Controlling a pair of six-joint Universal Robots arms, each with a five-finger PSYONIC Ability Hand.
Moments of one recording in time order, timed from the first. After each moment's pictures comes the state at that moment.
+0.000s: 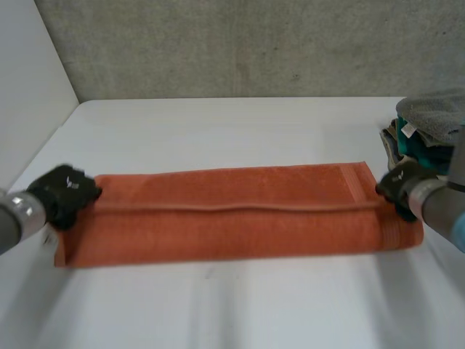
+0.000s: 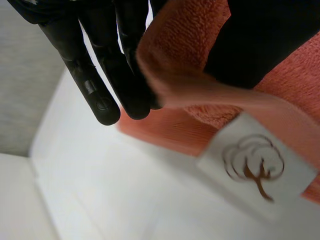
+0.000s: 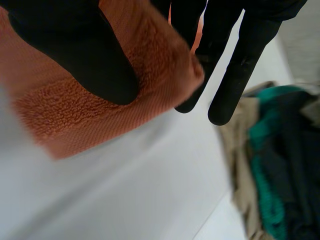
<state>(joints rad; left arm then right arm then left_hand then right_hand) 4.76 -1.87 -1.69 2.99 -1.20 4.20 1.73 -1.04 1.39 0.23 1.55 2.18 1.16 1.20 1.19 1.20 0.99 1.14 1.17 1.19 1.20 1.03</state>
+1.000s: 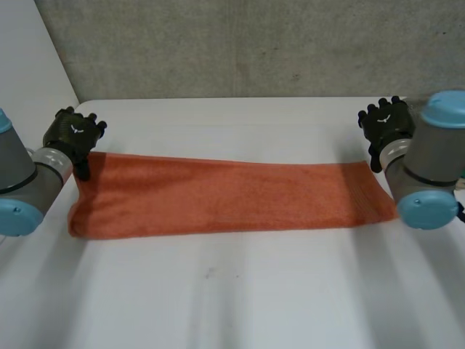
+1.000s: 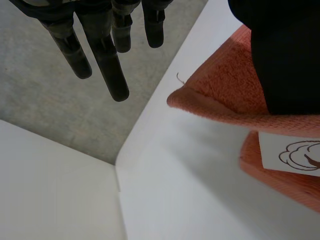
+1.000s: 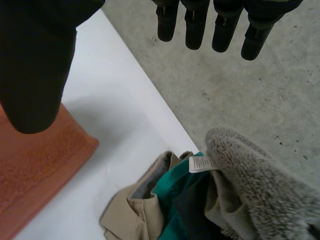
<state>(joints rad) 4.64 -2.21 -1.30 3.35 -1.40 3.93 1.83 -0.87 1.14 -0.15 1.64 2.47 0.20 0.21 0.60 0.21 0.05 0.24 0.21 0.21 0.21 0.04</state>
